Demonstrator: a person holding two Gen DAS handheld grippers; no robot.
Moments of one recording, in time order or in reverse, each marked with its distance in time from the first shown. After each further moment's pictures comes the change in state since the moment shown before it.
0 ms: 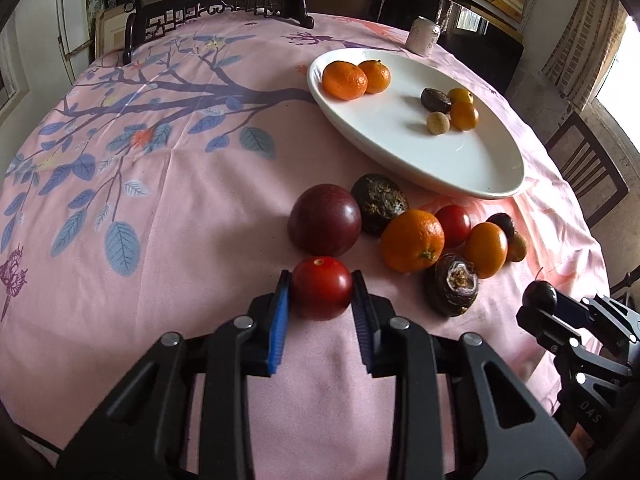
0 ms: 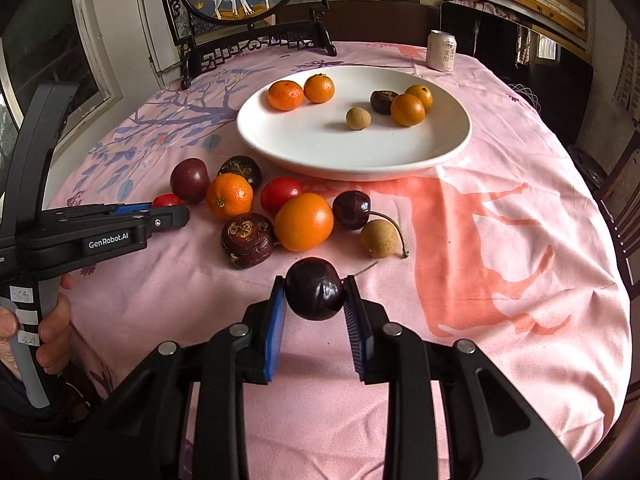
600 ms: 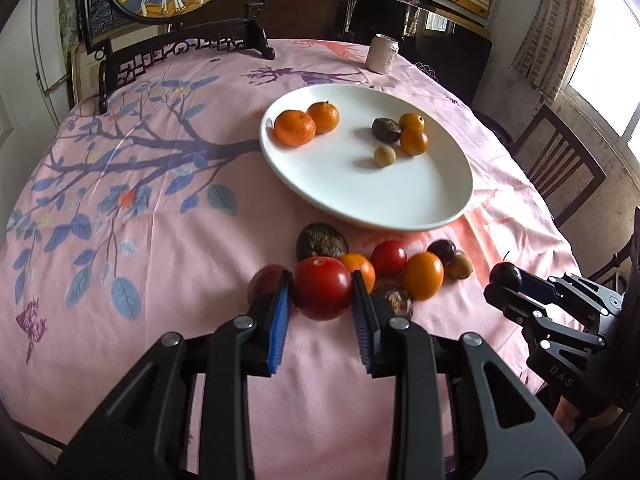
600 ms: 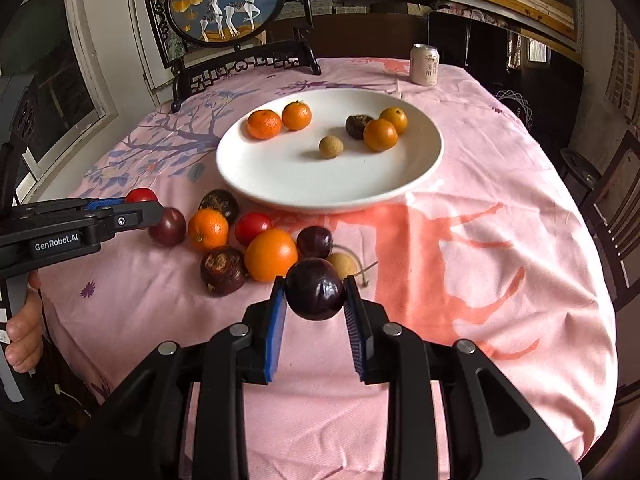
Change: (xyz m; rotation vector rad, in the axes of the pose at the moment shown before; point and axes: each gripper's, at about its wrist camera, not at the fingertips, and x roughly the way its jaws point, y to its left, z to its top) left arm -0.034 -0.036 0.037 0.109 -0.033 -0.041; right arm -0.016 -0.025 0.023 0.018 -0.055 -0.015
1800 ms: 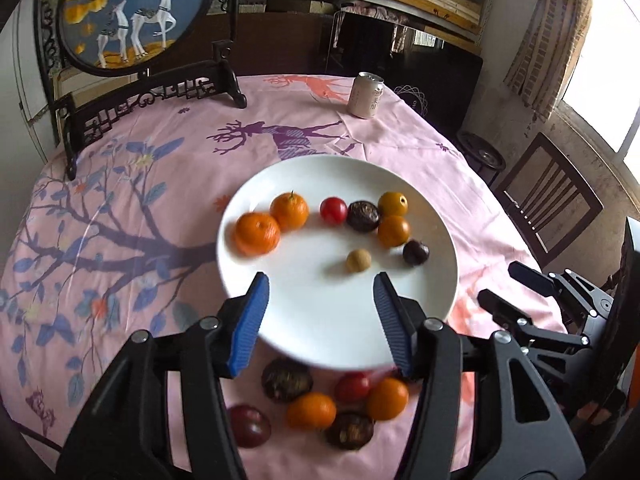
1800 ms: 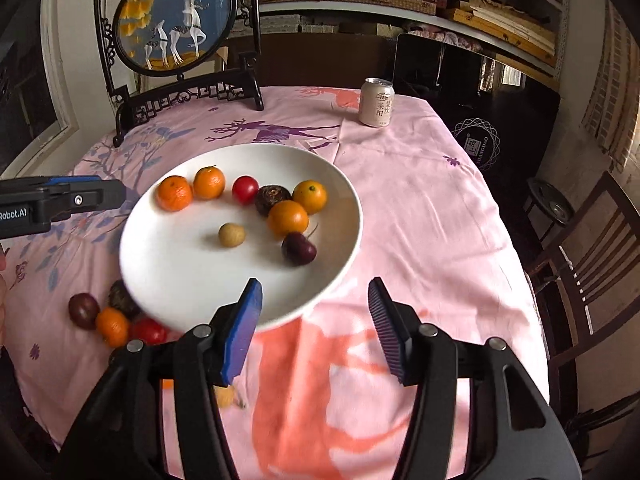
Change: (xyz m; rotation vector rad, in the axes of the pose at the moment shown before) left arm 0.015 -0.020 0.075 0.008 -0.069 -0.027; right arm 0.013 -0.060 0.062 -0.009 -0.056 -0.129
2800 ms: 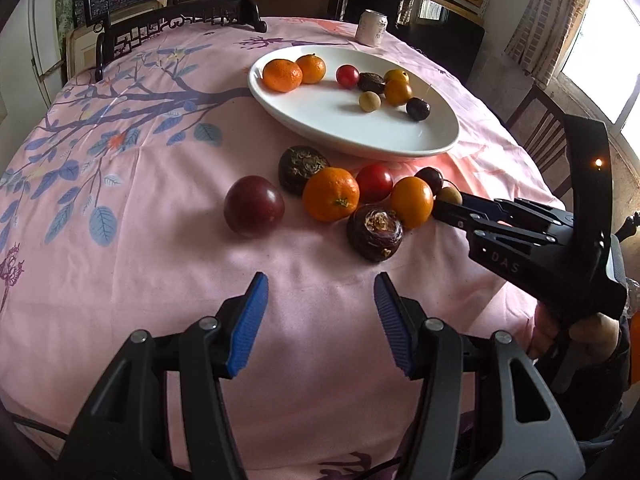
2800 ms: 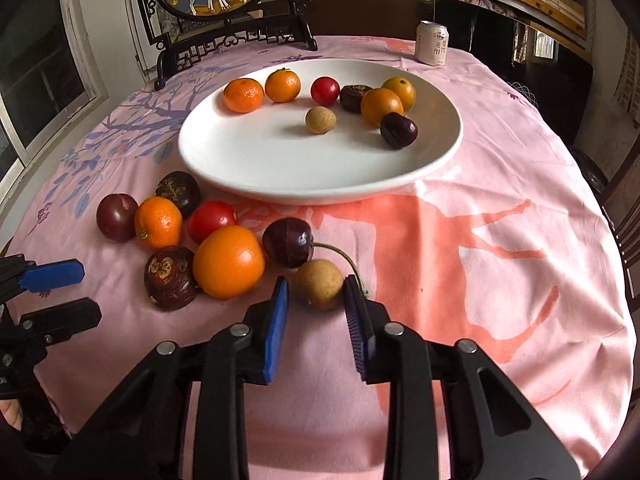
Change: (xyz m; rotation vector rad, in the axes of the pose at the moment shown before) left arm -0.019 0.009 -0.139 -0.027 0.116 -0.008; right arm 0.036 0.059 -0.064 -0.025 0.111 0.111
